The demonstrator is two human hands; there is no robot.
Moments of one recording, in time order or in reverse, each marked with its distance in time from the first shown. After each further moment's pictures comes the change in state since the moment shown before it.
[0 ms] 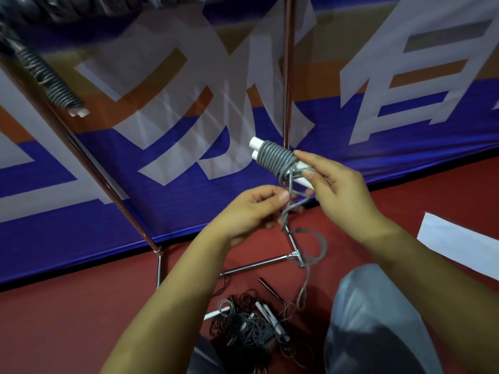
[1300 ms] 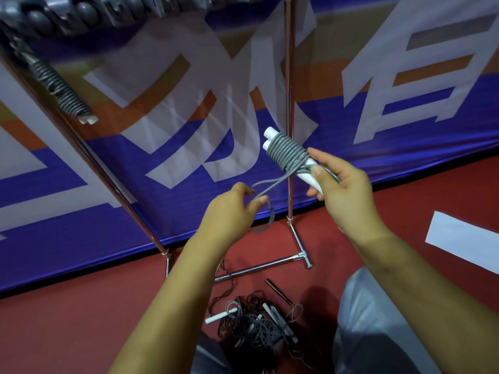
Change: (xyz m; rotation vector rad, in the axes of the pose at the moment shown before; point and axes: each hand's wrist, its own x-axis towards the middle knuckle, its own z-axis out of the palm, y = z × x) left_hand -0.020 0.013 -0.013 1.004 0.451 -0.151; right_hand -0.004 -0.018 0.007 0.301 0.166 0.309
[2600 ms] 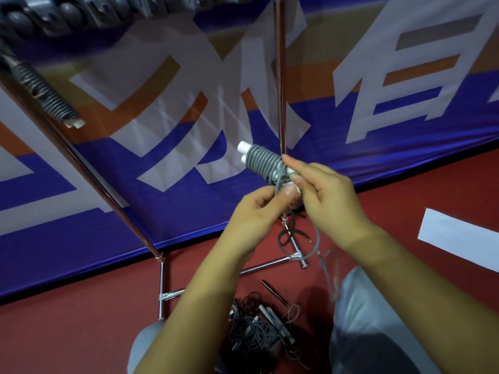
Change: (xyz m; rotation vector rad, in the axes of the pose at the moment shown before) left_hand -0.016 0.042 0.021 -0.935 -0.183 0.111; right_hand 0.001 0.012 0.000 -0.418 -0.074 -0.496
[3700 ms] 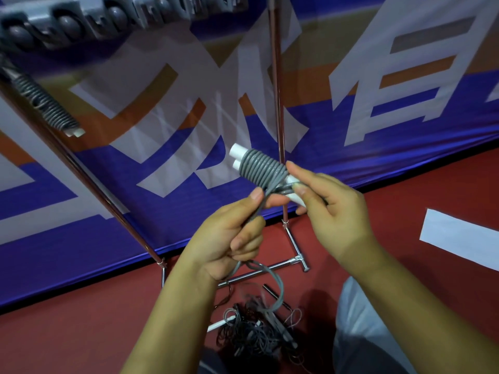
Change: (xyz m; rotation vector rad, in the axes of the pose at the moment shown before) left_hand -0.025 0.027 -0.024 -0.439 -0.184 -0.228; right_hand -0.015 -0.030 -0.010 0.296 0.087 0.157
